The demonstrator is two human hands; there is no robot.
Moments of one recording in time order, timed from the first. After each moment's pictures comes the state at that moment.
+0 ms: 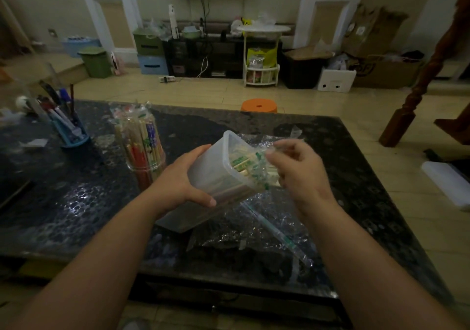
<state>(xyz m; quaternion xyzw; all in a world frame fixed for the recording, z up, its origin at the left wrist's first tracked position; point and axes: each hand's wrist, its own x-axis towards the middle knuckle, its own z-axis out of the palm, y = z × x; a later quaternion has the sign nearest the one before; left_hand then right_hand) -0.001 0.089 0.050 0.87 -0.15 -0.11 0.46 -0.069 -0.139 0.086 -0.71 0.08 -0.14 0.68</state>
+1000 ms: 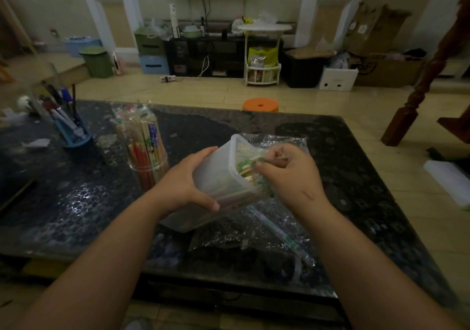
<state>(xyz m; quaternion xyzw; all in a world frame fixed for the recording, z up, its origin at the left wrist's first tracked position) -0.003 0.088 0.052 0.88 -0.17 -0.12 0.43 -0.058 -0.135 0.073 -0.78 0.05 -0.13 0.61</state>
